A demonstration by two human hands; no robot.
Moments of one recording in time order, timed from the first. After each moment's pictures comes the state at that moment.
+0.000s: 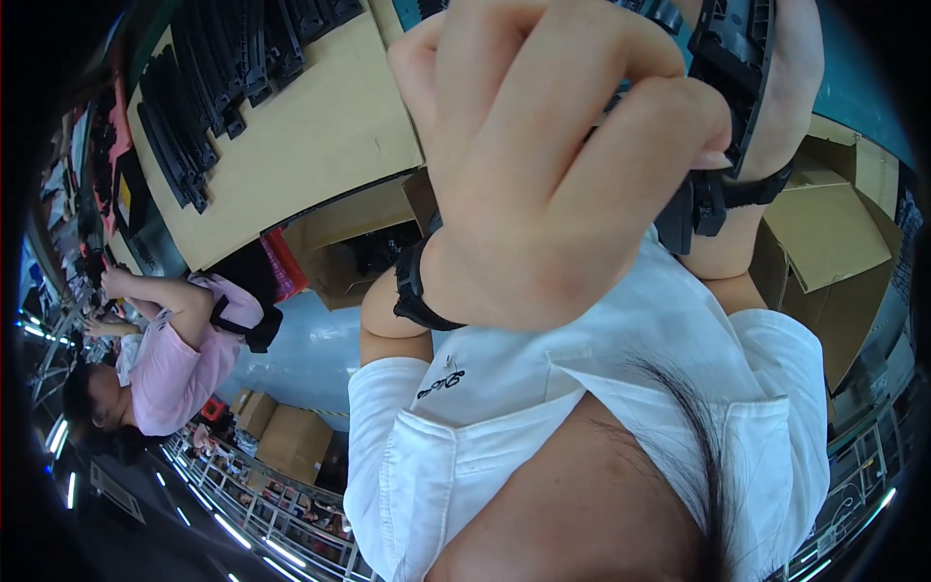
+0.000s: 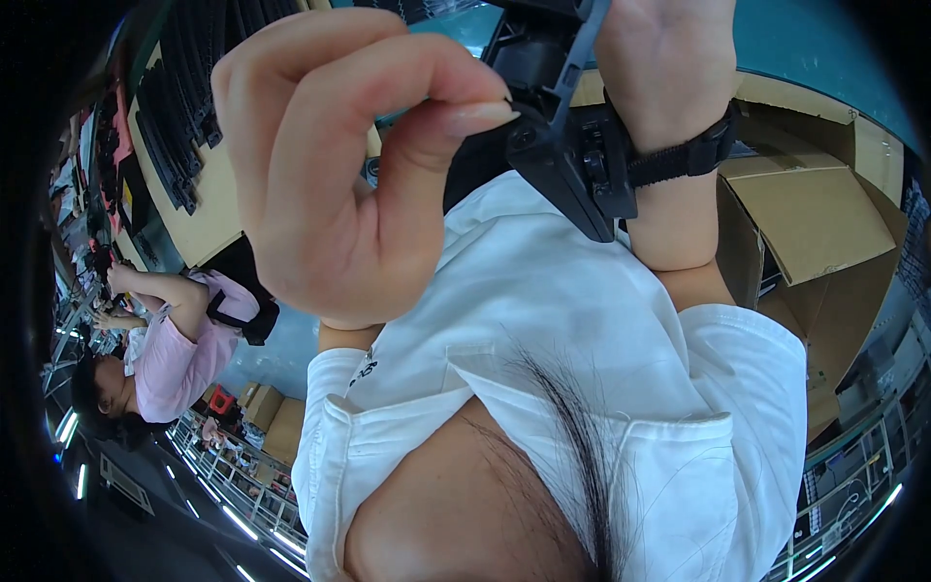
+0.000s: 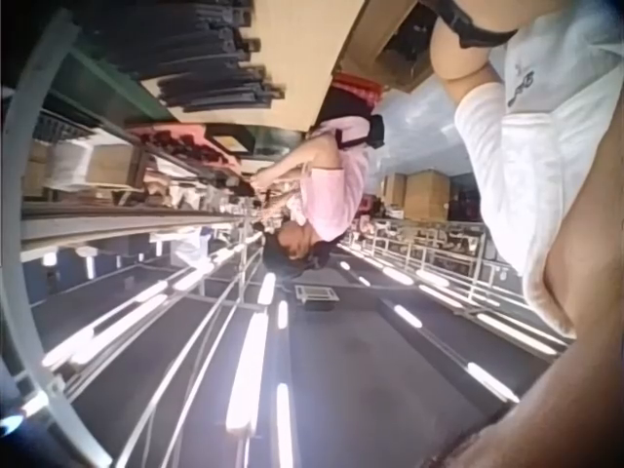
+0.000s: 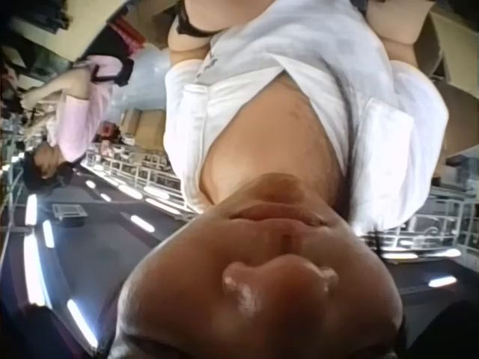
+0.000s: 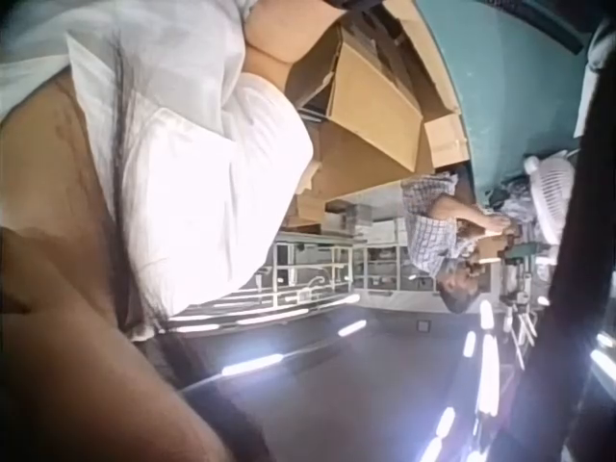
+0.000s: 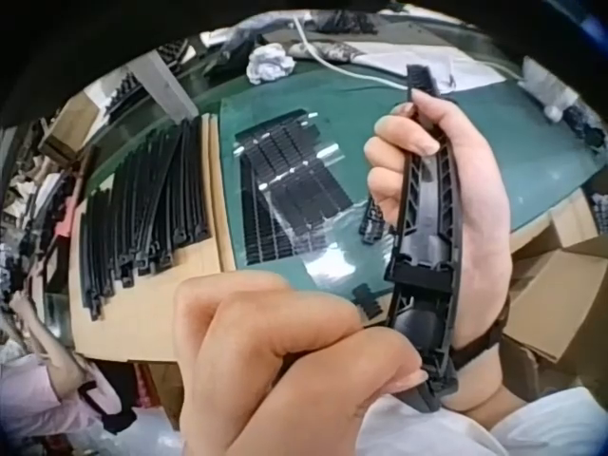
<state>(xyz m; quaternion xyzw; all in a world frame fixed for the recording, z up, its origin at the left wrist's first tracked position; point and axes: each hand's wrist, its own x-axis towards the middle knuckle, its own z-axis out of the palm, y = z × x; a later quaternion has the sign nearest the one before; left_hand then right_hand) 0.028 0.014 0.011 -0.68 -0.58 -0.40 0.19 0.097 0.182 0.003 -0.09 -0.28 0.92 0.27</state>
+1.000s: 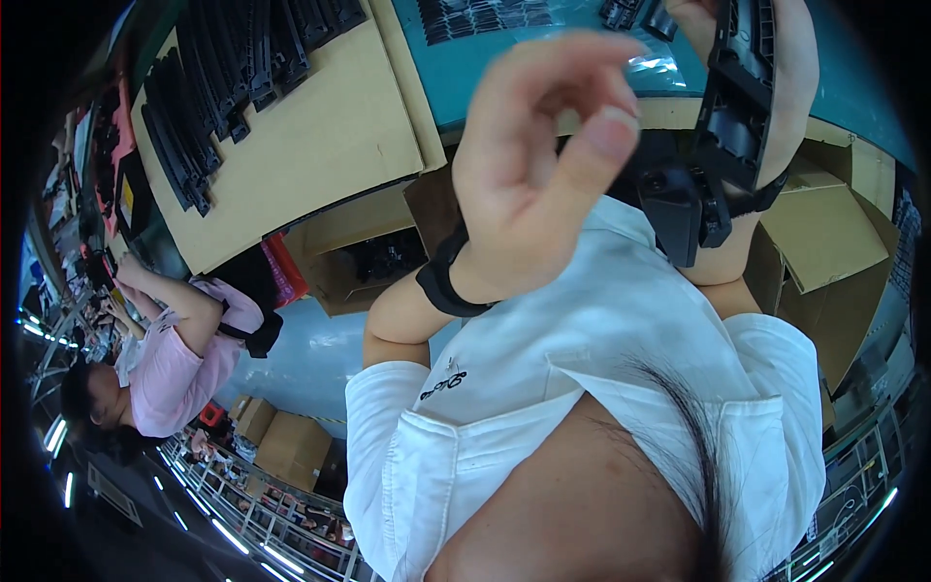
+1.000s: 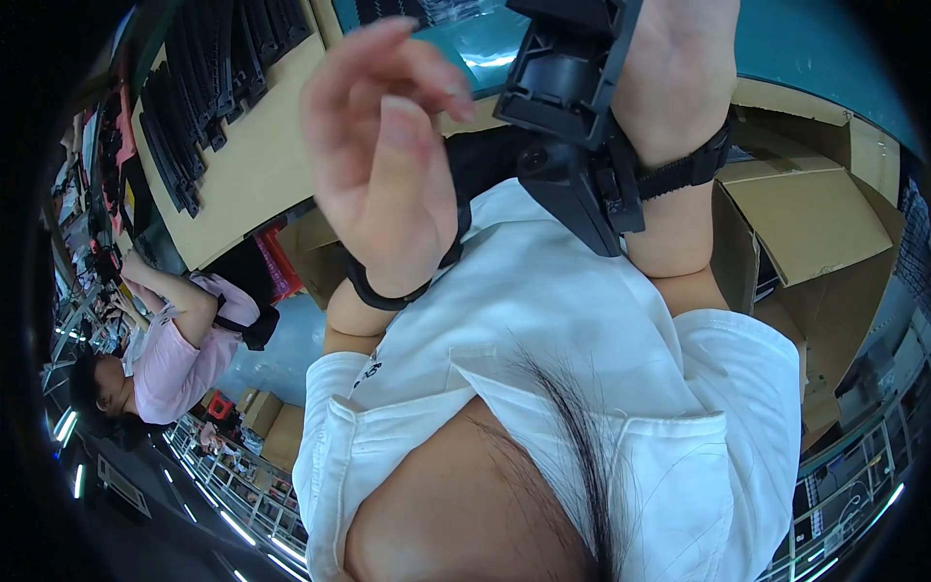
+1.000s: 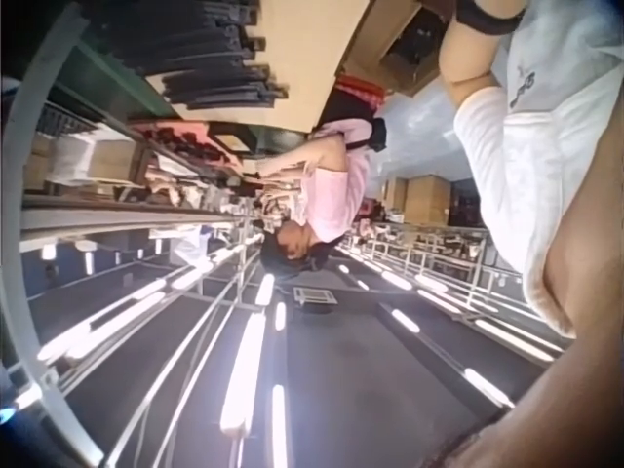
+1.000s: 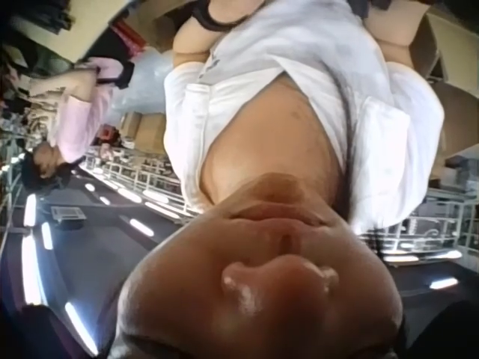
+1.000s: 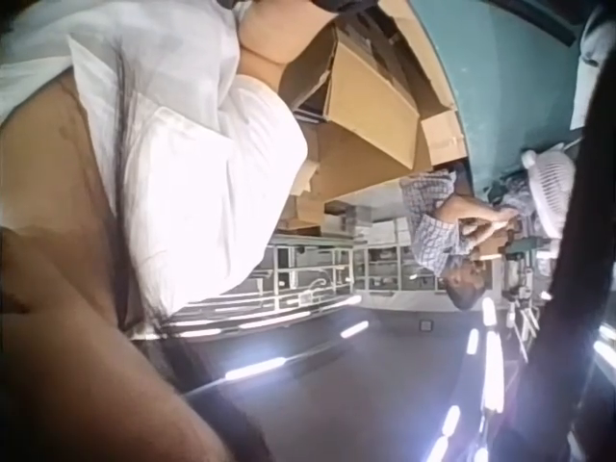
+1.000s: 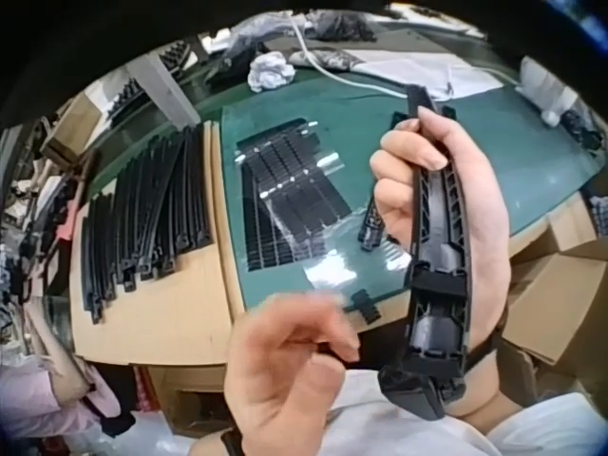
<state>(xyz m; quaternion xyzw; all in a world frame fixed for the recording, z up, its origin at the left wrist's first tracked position) 0.073 0.015 -0.008 -0.36 -0.52 -0.77 -0.08 0.102 0.179 0.005 -0.07 -0.17 0.95 0.24</state>
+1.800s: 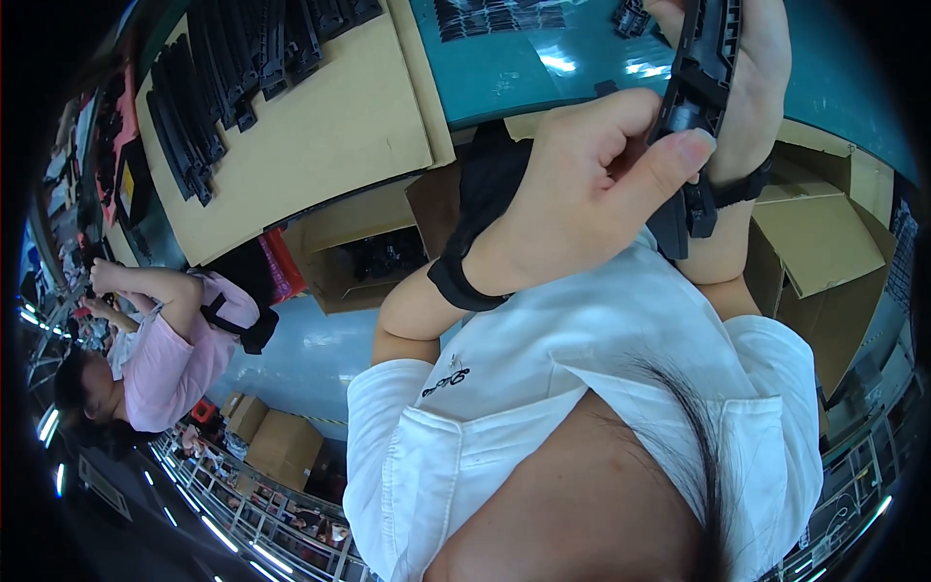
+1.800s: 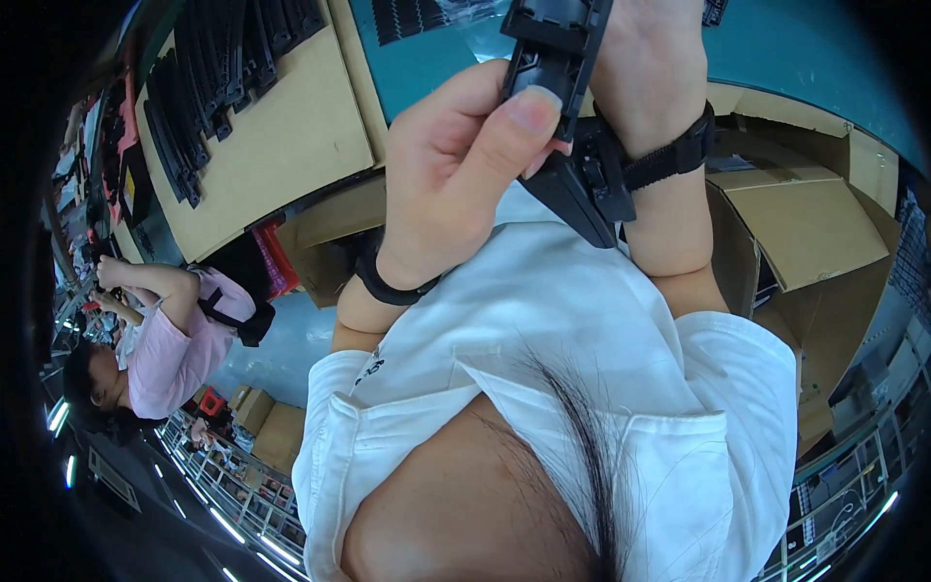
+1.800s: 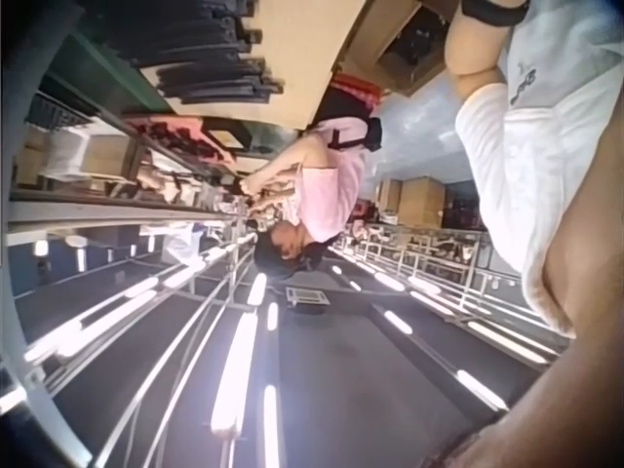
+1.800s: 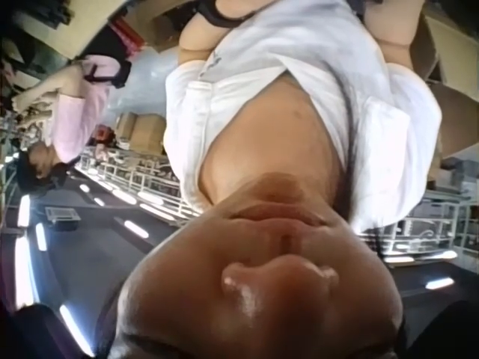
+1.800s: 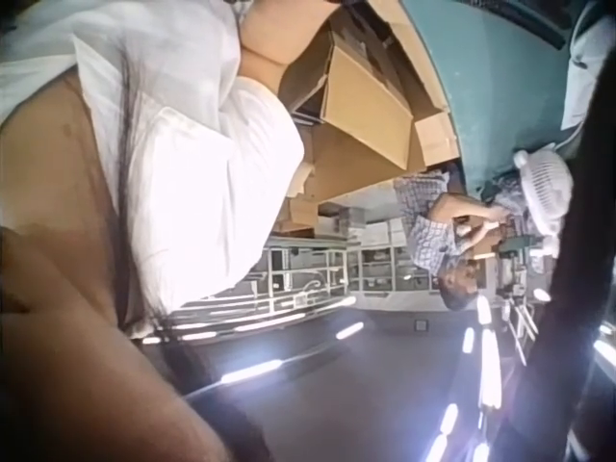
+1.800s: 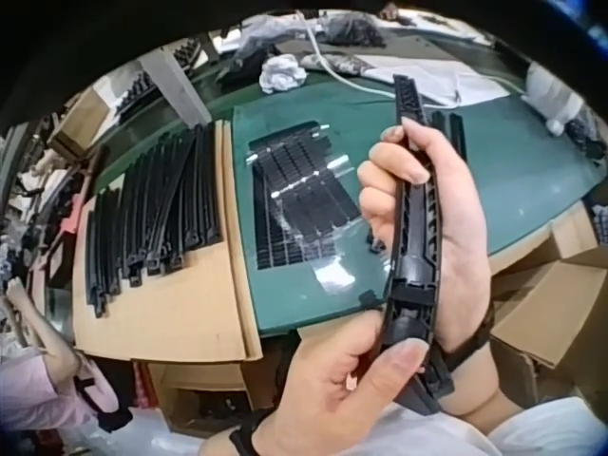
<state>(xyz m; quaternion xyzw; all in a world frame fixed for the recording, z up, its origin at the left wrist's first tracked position) 0.074 0.006 0.003 -0.32 -0.57 -0.62 -0.43 0.088 0.168 -0.005 -0.06 -0.17 0.96 0.23</state>
